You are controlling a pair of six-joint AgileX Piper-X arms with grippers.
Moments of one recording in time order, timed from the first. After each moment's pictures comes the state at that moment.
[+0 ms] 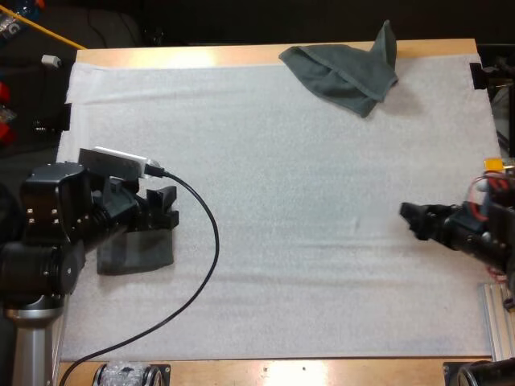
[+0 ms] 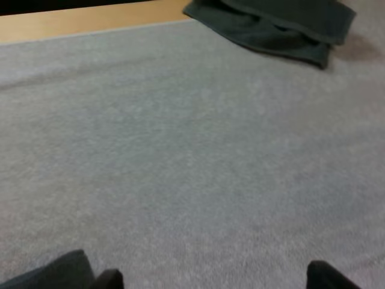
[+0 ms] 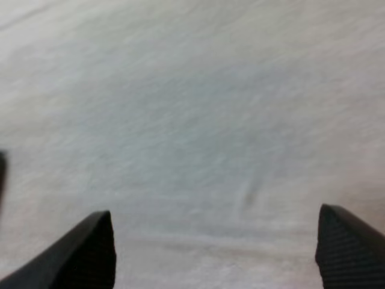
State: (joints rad) left arm -0.05 0.89 -1.15 1.13 0.33 -1.71; right arm 0.13 0.78 -0.75 0.79 -0.30 -1.53
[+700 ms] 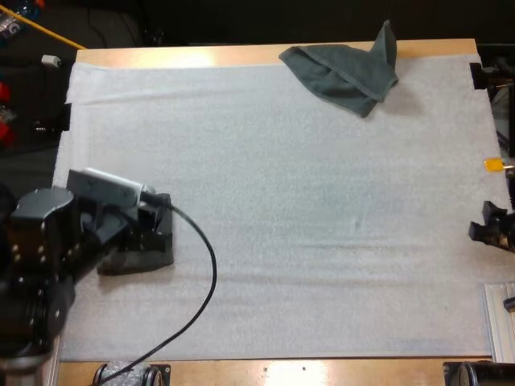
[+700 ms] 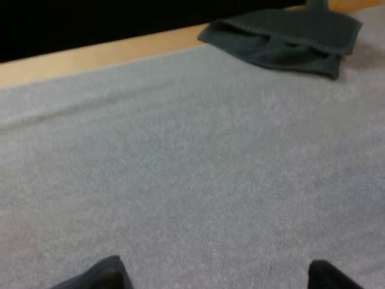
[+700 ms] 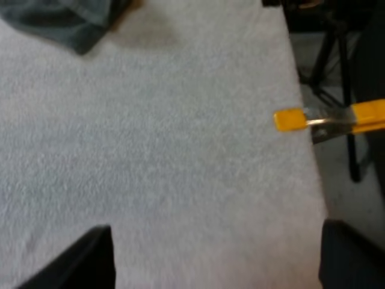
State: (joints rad) left arm -0.06 0.75 -1.15 1.16 0.26 -1.67; right arm -0.04 0.65 -0.91 1.05 0.03 -1.88
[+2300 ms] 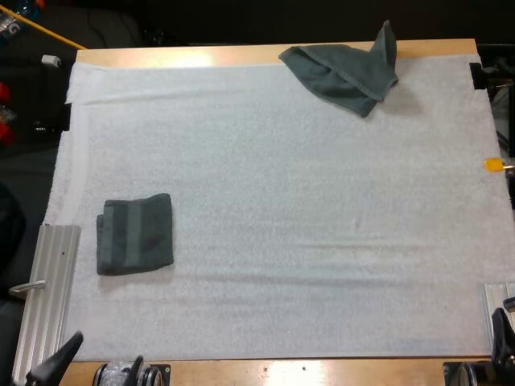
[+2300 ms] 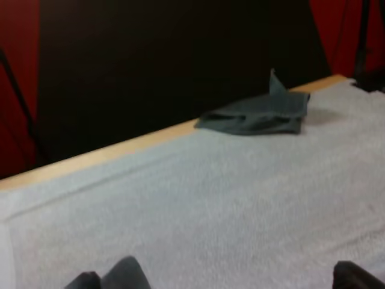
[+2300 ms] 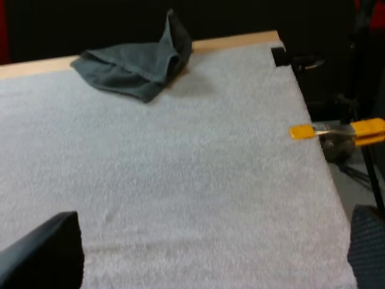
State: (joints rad) left arm -0.06 0.04 -1.15 1.49 0.26 -1.59; right arm -0.04 -0.01 -0.92 1.38 -0.04 -1.79
